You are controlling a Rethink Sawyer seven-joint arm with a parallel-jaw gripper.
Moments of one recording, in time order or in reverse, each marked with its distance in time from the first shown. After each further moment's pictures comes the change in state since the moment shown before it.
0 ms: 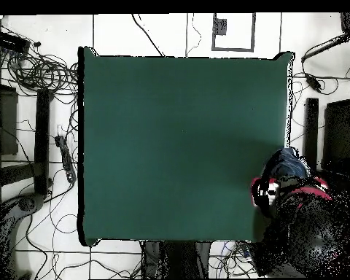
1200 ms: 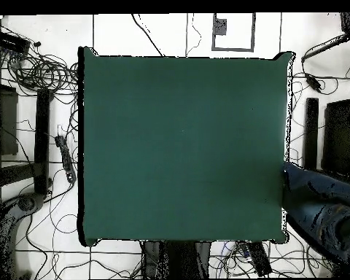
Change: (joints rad) arm -0.324 -0.122 0.018 -0.045 -0.015 0.019 -0.001
